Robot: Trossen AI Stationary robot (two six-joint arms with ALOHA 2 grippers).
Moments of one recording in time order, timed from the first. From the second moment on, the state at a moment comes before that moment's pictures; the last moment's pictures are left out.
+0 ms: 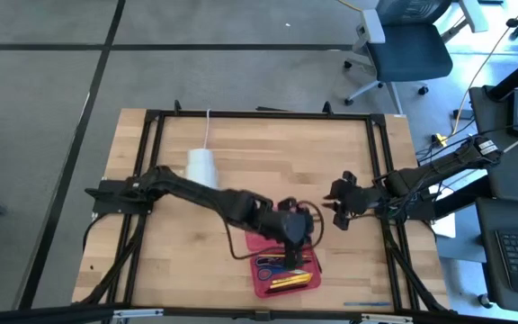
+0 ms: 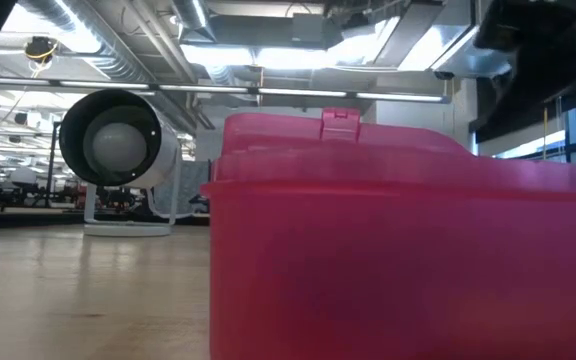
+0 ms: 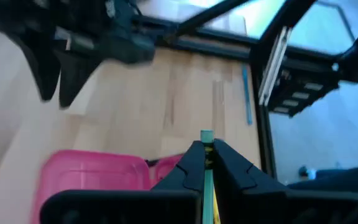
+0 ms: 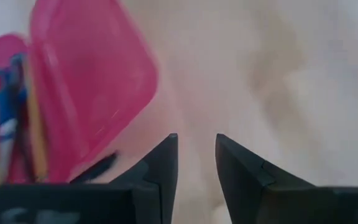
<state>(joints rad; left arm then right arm) -0.32 2.18 2.28 -0.80 -0.17 -0.42 0.38 0.95 0.61 -0.56 0.36 0.58</state>
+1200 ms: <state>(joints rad) -0.34 2.51 2.26 -0.75 -0.04 -0.35 0.95 0.95 0.62 -0.07 0.28 0.76</state>
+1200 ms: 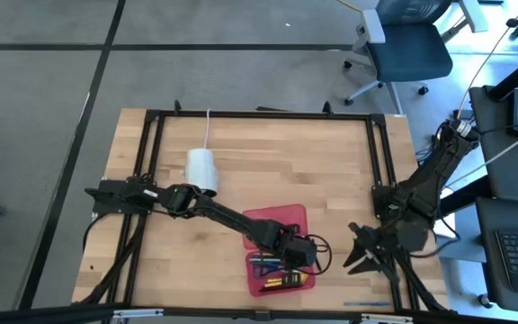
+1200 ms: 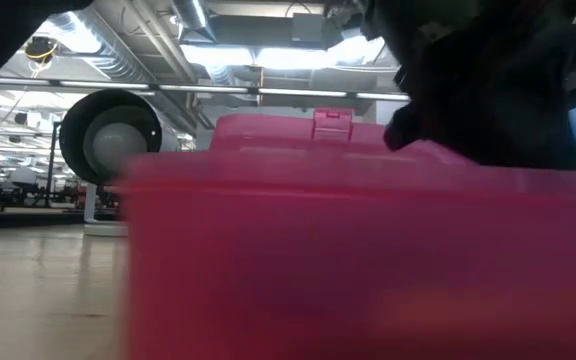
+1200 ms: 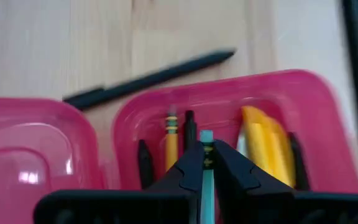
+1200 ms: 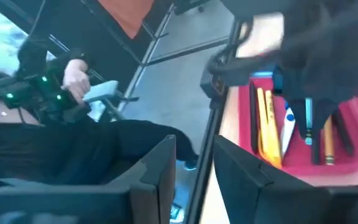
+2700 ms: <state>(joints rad) -0.38 2.52 2.27 -1.05 -0.06 -0.39 1.11 1.67 1.26 -0.89 0.18 1.07</state>
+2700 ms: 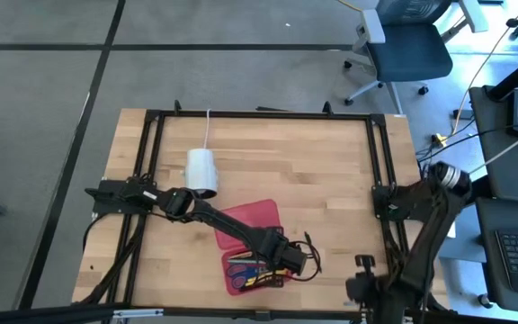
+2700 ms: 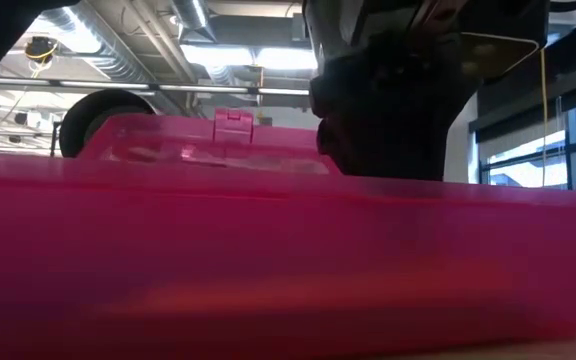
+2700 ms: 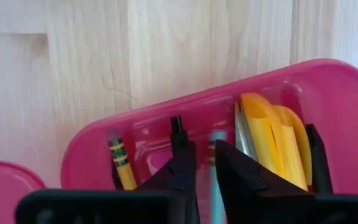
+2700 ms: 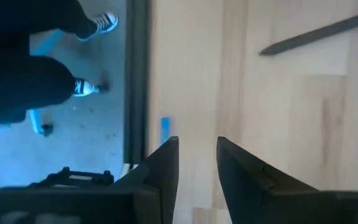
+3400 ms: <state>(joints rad) -0.39 2.52 2.27 -1.05 -0.08 -0.40 1.18 1.99 1.38 -0.93 0.09 1.17</state>
